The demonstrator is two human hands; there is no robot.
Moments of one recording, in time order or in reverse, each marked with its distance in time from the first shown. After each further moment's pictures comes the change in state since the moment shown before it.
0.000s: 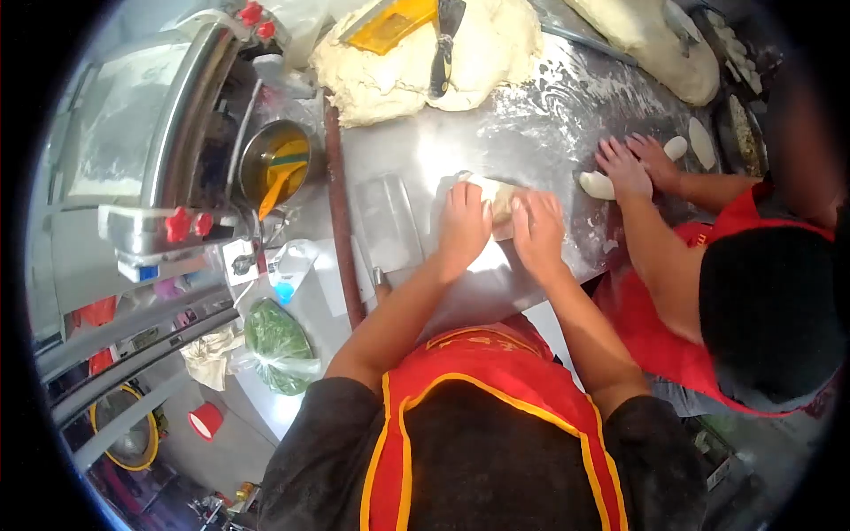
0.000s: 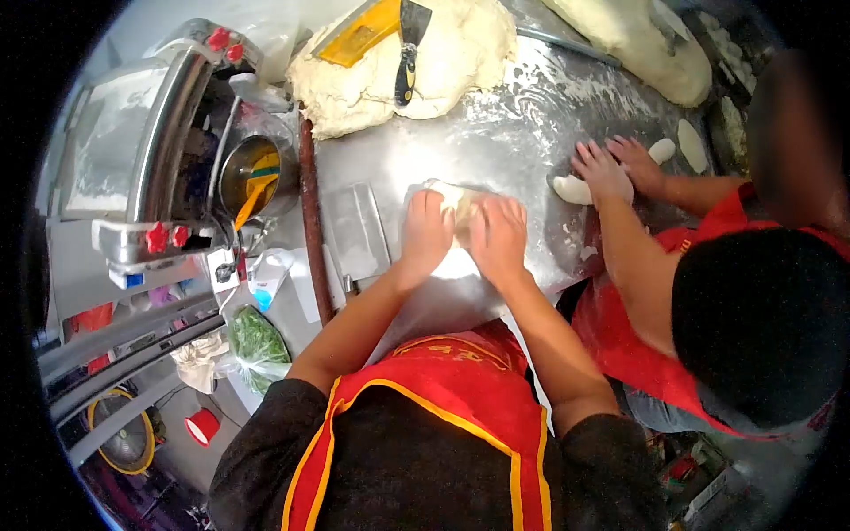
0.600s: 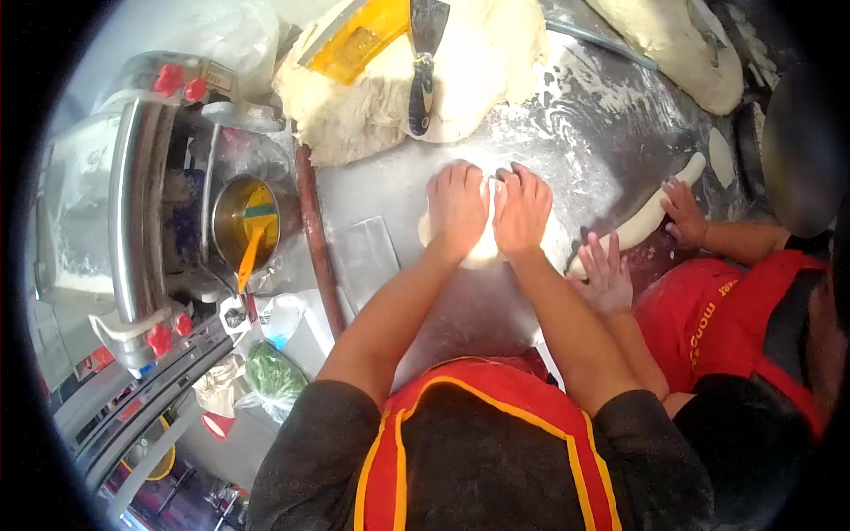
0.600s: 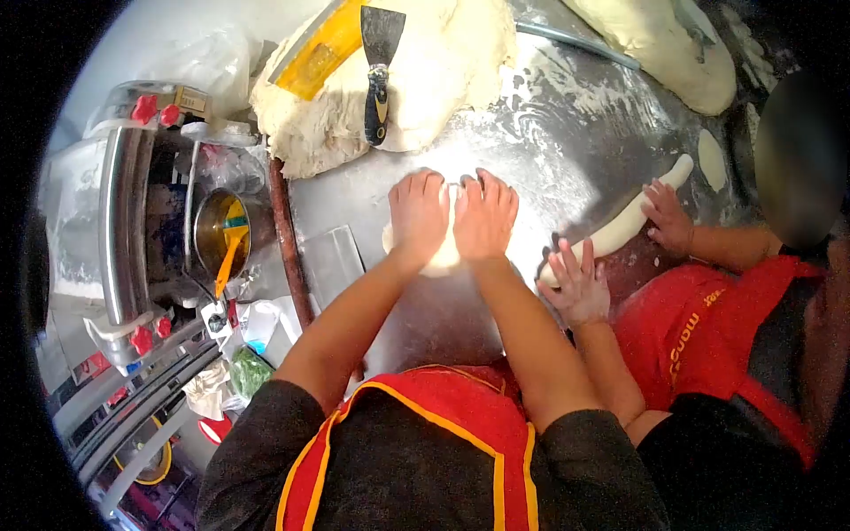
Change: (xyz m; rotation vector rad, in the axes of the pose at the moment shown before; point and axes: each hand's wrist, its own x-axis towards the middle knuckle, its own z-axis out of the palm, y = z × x) left_hand 0.094 -0.039 0.050 0.257 -0.117 -0.027; right_hand 0.105 0.054 0.075 -0.282 0.278 -0.053
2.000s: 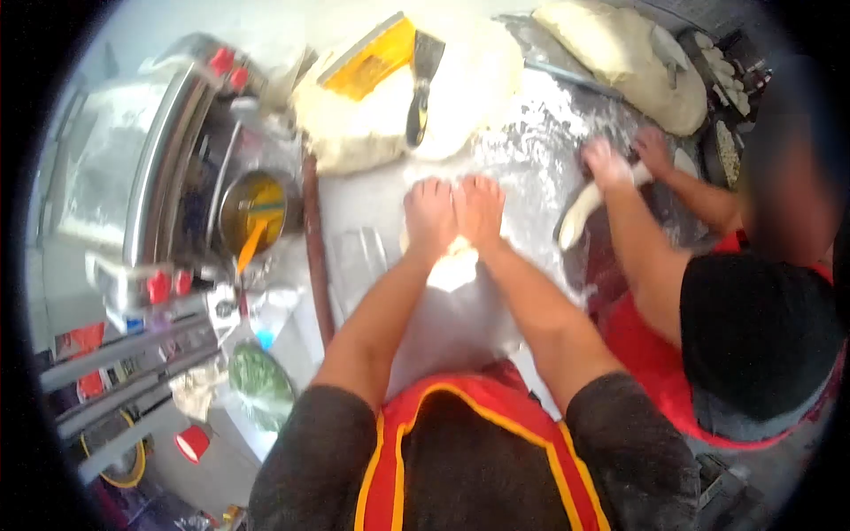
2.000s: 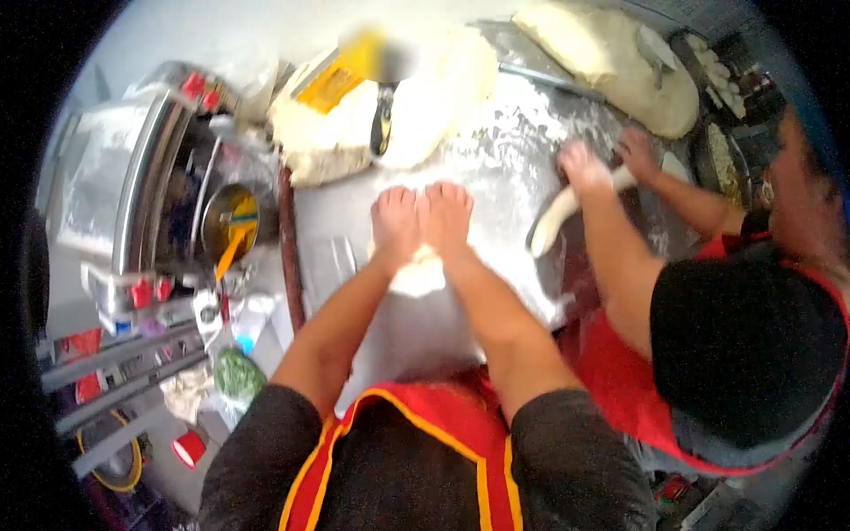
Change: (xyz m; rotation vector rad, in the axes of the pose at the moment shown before) left_hand -0.013 -0.016 -0.005 0.075 0.132 -0.007; right_hand 0.009 -0.018 0.031 0.082 -0.025 -0.062
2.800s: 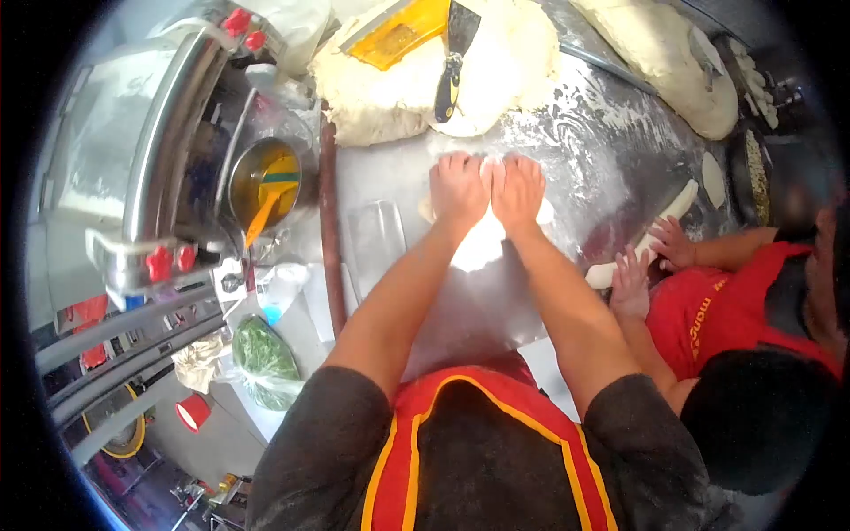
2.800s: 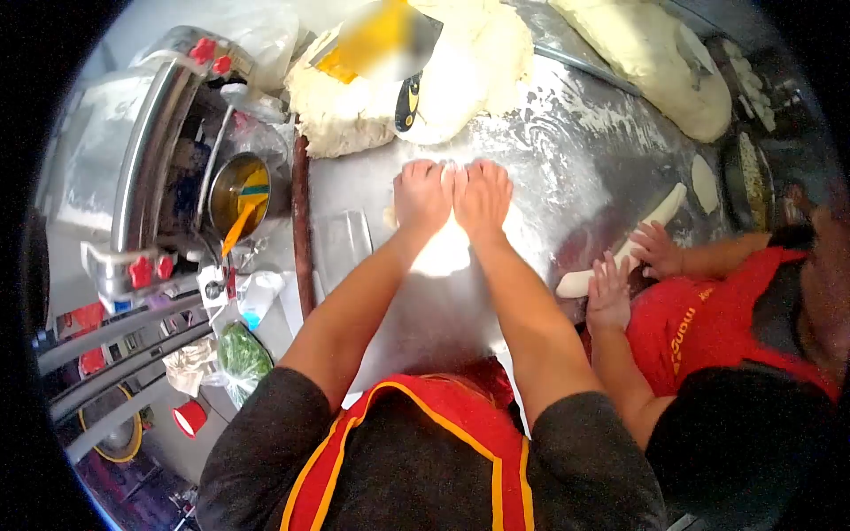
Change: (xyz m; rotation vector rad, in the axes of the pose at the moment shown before) left_hand 0.009 0.002 0.007 0.017 0.013 -0.065; right_hand 0.009 0.004 -0.016 -0.043 0.185 -0.037
